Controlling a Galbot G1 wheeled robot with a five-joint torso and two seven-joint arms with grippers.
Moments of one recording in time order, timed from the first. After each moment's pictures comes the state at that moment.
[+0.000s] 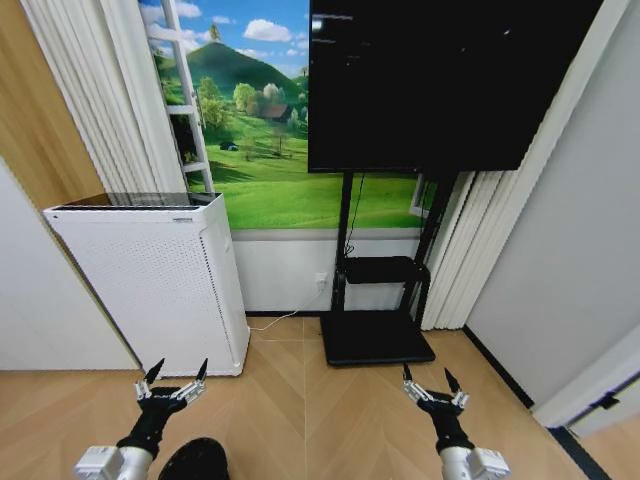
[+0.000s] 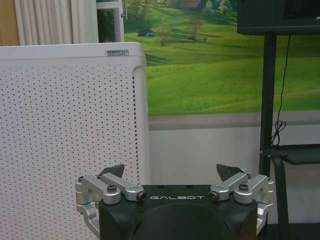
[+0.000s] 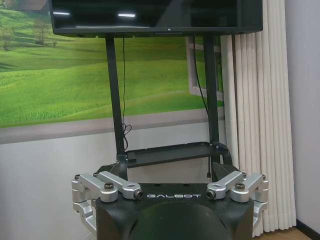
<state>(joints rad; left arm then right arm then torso) 1.94 -1.31 -0.84 -2.35 -0.37 0.04 0.03 -1.86 1.40 0.60 2.20 0.26 0.13 0.19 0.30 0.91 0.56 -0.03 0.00</state>
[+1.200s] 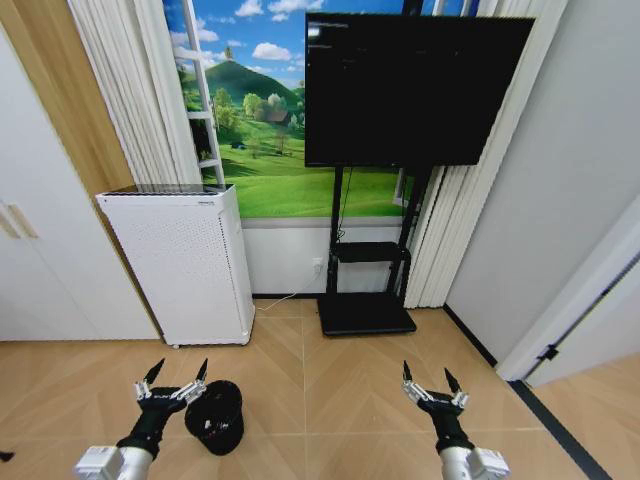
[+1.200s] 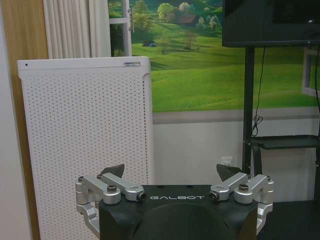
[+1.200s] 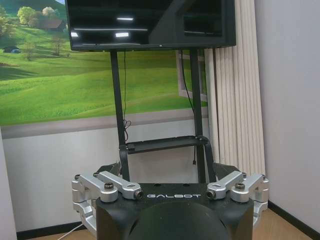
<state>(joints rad) 1.94 -1.31 -0.84 -2.35 -0.37 0.04 0.03 -1.86 1.40 0.60 2.20 0.26 0.13 0.19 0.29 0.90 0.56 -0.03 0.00</state>
